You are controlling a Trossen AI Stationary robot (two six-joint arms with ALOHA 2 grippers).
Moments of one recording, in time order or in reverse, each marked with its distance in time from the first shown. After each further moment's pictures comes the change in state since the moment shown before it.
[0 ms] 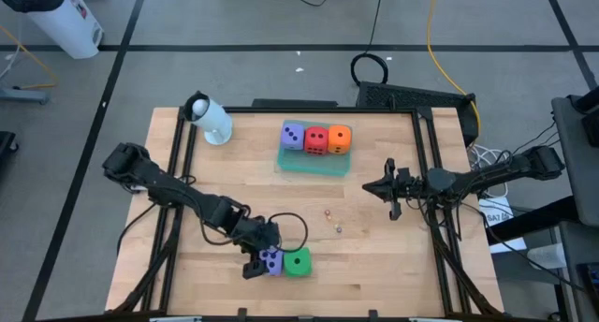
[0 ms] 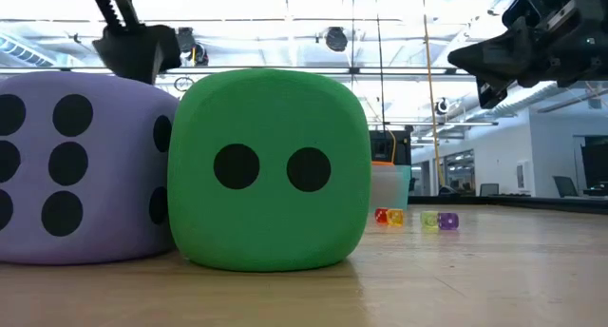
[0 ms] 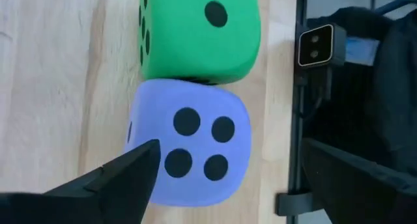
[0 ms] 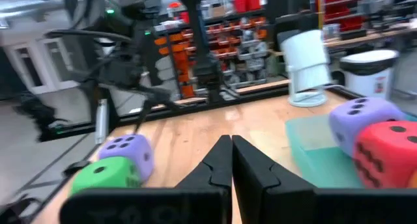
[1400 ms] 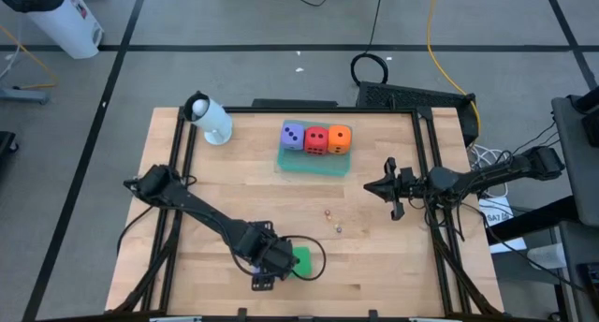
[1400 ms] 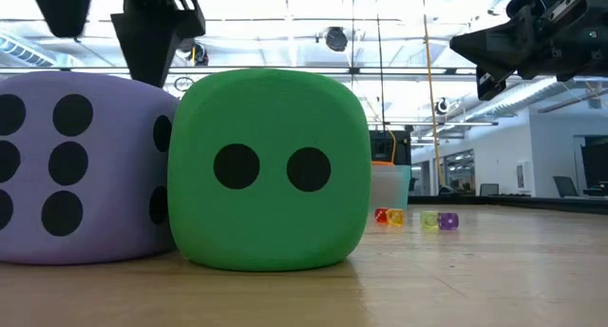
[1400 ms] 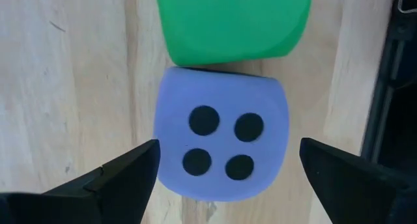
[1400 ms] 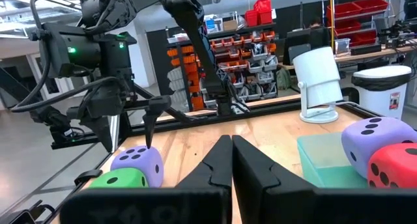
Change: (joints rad) left arm -0.071 0.342 0.515 -0.612 -0.173 0.083; right arm -0.002 -0.009 0.000 0.053 -0.026 -0.026
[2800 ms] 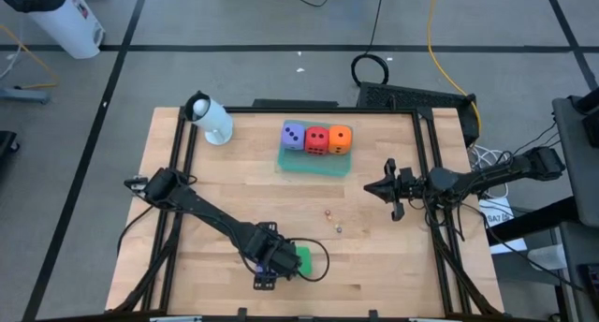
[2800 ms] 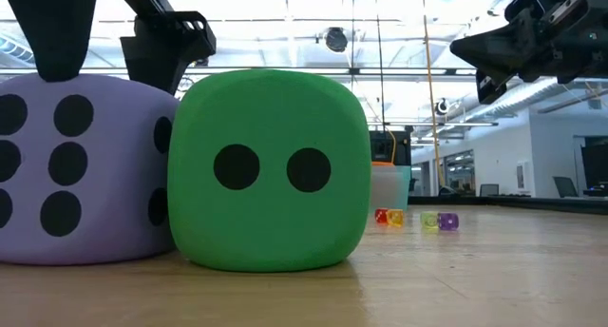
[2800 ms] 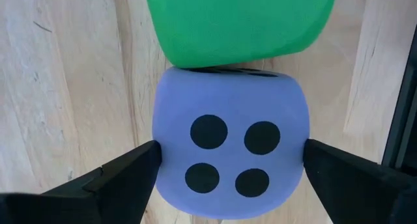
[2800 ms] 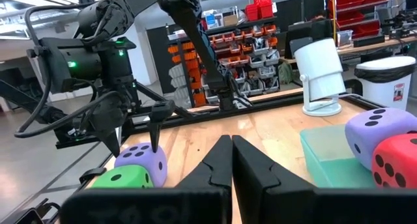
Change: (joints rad) left arm 0.024 0.127 0.001 0.036 0.027 0.067; right arm 0.002 0.001 0.000 -0.018 -0.003 0.030
